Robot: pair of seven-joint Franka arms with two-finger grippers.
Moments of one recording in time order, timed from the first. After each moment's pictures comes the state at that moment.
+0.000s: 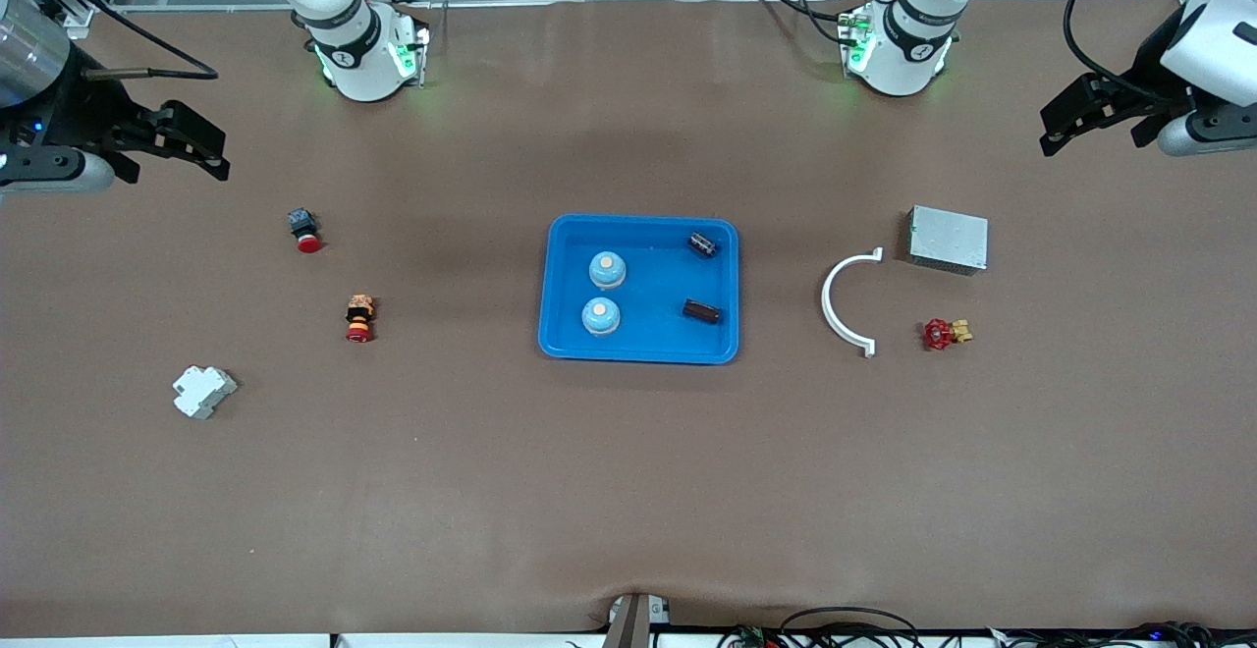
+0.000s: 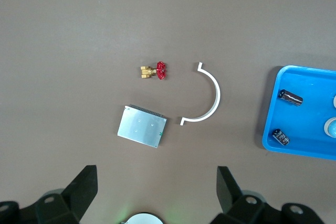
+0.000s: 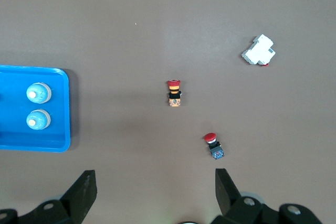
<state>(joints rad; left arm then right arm) 0.06 -0.12 -0.18 -1.62 0.00 1.48 -0.20 -0.02 0.00 0.15 -1.48 0.01 1.44 0.12</state>
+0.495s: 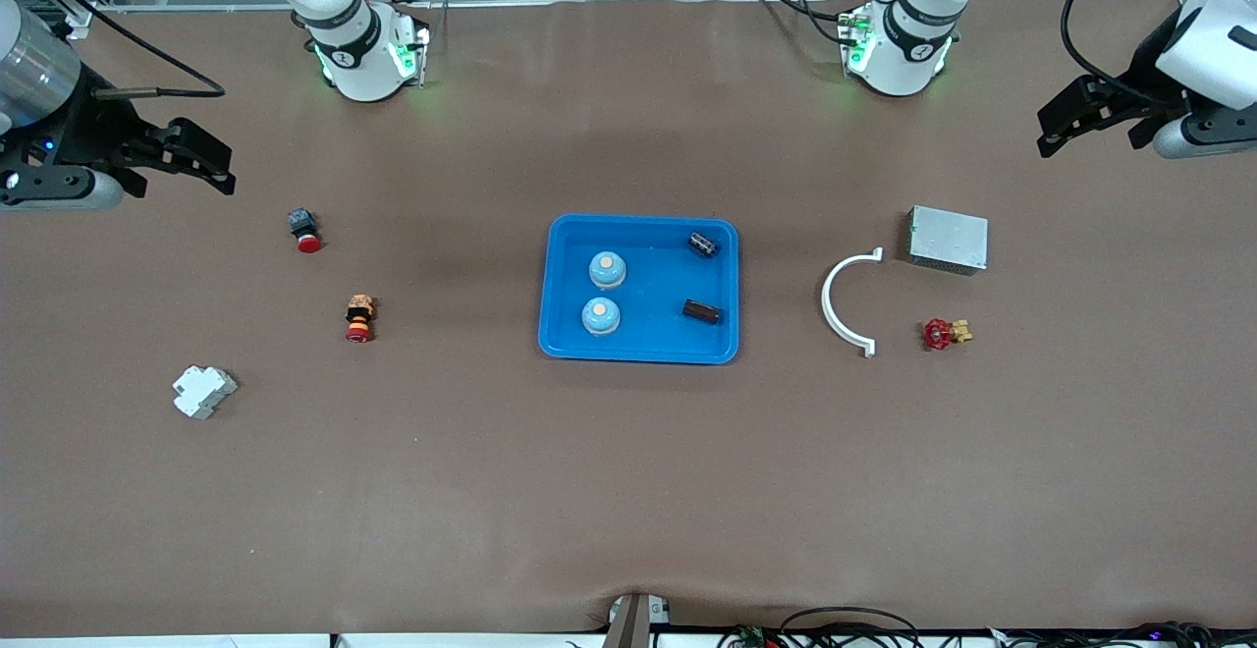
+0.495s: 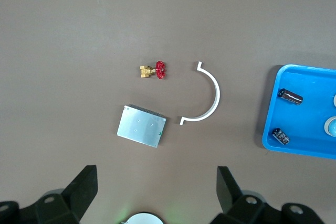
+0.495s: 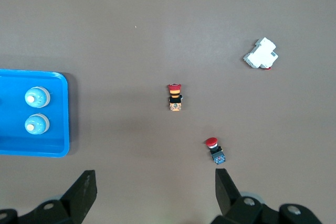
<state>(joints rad) 0.06 -0.12 -0.19 -1.62 0.00 1.48 -0.20 -0.02 0.01 0.15 -1.49 0.01 1.47 0.12</state>
